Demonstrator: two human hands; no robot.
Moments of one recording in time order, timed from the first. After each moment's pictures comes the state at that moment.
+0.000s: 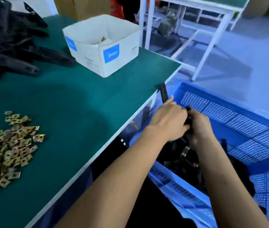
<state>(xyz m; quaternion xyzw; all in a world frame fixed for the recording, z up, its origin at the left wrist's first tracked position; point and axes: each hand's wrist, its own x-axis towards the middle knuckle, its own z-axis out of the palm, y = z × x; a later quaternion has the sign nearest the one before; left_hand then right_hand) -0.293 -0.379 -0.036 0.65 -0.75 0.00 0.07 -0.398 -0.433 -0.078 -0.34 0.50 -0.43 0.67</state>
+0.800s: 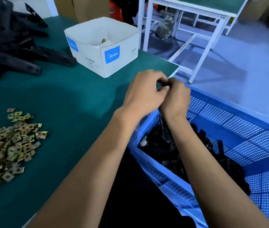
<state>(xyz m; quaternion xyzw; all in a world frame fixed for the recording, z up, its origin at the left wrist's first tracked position) -0.223 -0.360 0.011 0.68 -0.58 -0.08 0.44 -0.317 -0.414 -0.014 -0.74 0.55 -0.35 0.18</state>
